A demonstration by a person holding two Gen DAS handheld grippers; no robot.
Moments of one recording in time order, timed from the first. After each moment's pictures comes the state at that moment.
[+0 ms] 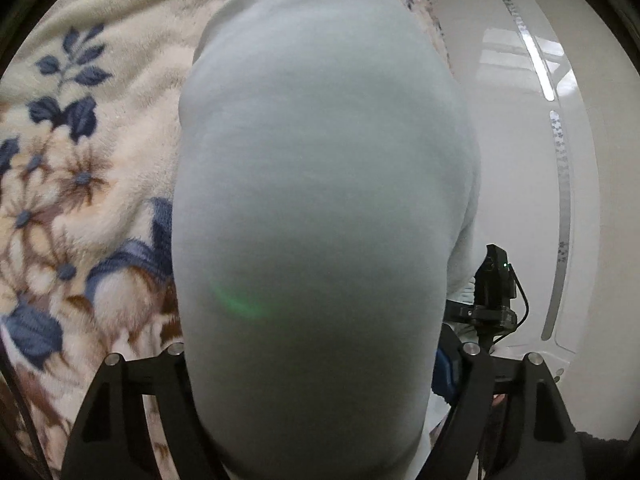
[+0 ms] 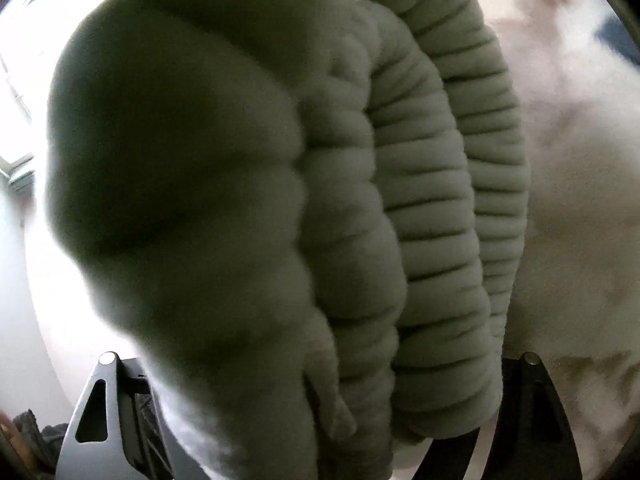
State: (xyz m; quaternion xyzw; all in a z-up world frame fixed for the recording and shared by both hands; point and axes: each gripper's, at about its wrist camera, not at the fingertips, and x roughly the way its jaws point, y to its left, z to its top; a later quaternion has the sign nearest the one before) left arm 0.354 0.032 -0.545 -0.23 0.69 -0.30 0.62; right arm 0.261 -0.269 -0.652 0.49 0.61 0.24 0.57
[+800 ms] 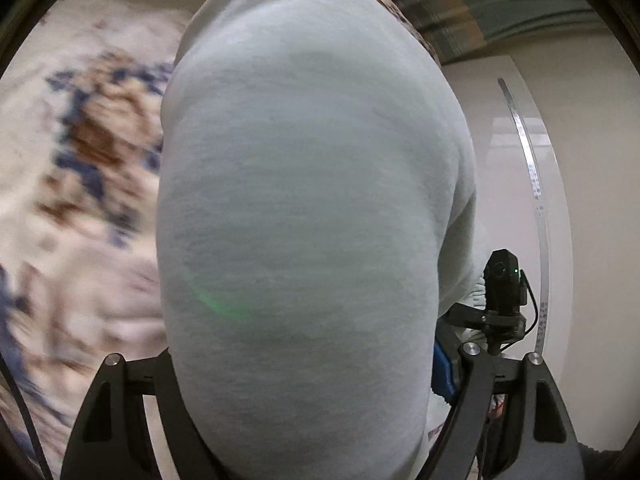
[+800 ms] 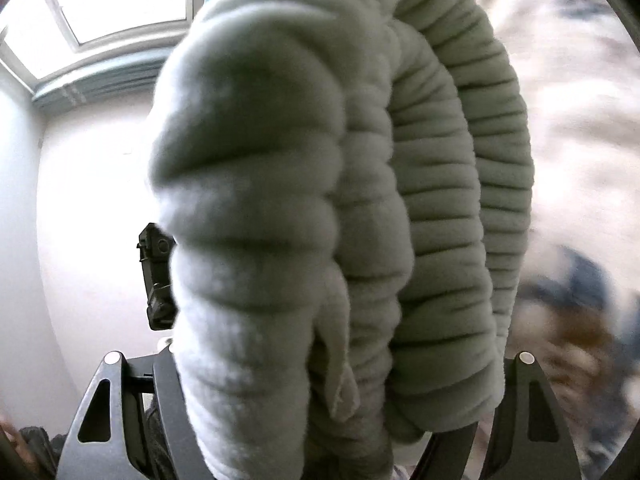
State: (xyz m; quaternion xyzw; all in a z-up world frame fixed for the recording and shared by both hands) left arm 0.416 0.288 -0.472 -0.27 0.62 -0.22 0.71; right arm 0.409 0.046 -0.591 0.43 0.59 0.36 0.58
